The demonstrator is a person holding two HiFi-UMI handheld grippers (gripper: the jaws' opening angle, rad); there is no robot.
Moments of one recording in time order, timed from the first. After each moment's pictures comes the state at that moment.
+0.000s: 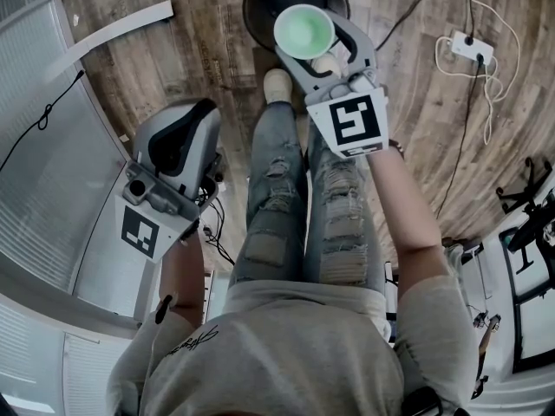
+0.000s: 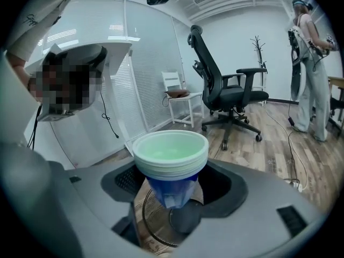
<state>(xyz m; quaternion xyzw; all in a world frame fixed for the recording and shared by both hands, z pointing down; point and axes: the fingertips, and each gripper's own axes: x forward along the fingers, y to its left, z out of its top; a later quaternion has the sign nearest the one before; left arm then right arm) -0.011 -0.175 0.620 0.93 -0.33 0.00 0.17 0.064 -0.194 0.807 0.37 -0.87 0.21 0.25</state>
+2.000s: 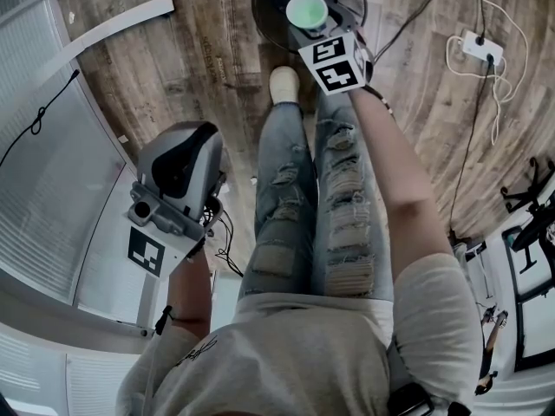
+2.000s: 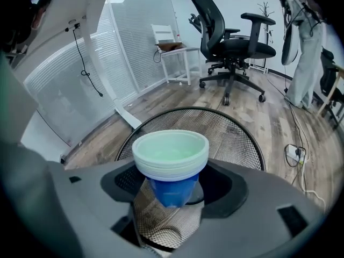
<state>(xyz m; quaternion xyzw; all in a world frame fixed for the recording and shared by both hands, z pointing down) -0.036 -0.150 0.642 0.92 -0.35 0.00 0.19 0.057 -0.168 1.009 0.35 -0.80 0.29 0.40</state>
